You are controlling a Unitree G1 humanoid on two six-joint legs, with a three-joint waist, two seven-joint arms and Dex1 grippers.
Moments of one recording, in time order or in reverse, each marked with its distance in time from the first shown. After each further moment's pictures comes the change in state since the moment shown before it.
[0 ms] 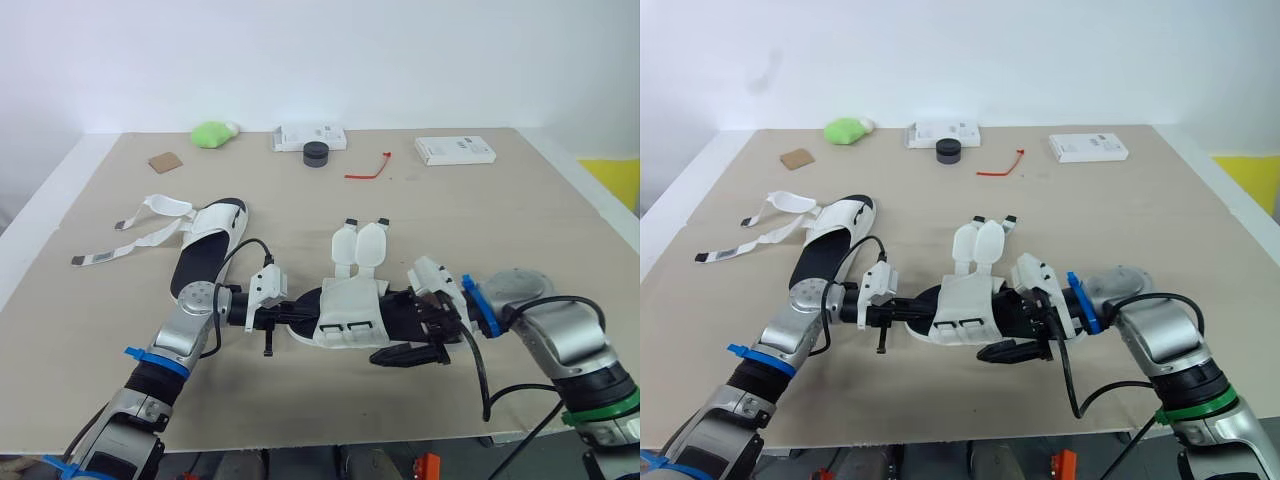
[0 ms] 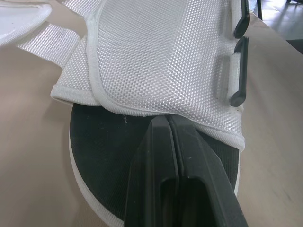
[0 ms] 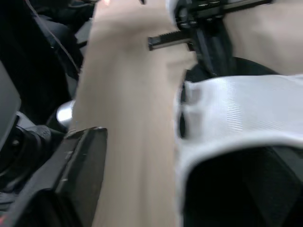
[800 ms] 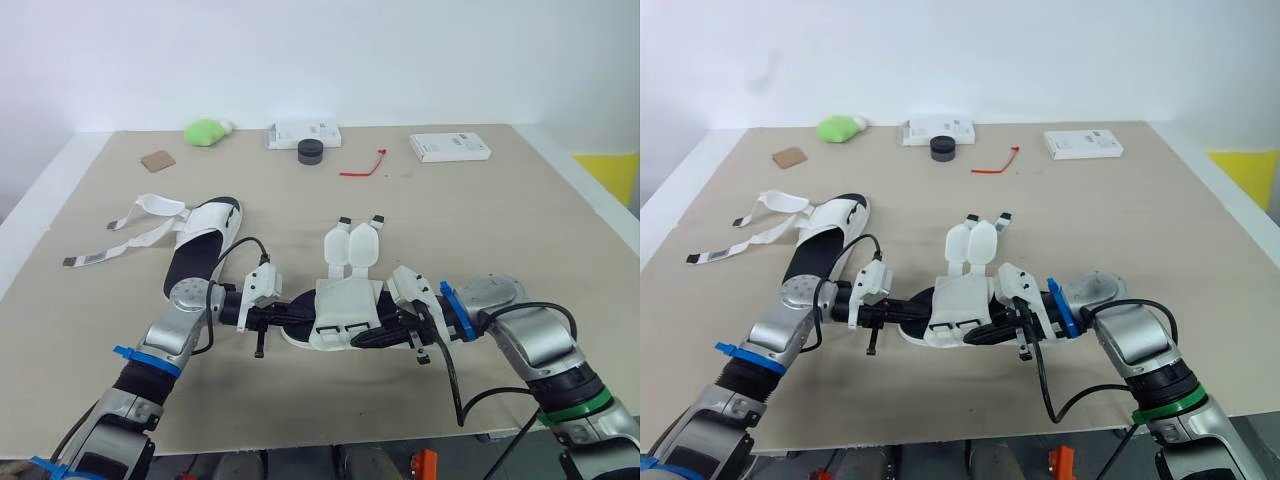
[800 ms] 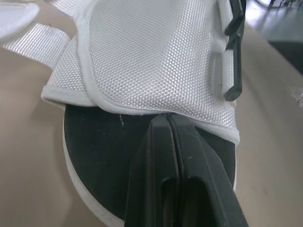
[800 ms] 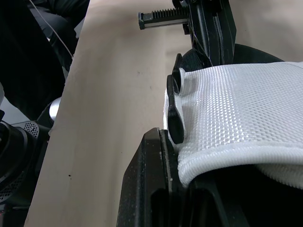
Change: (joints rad) left arm -0.035 0.030 -0.005 -0.016 0.016 0.032 -0.017; right arm -0.010 0.118 0.100 0.037 -0.103 -0.050 -0.020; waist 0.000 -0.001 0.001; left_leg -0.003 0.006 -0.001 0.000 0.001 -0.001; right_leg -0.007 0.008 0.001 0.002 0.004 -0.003
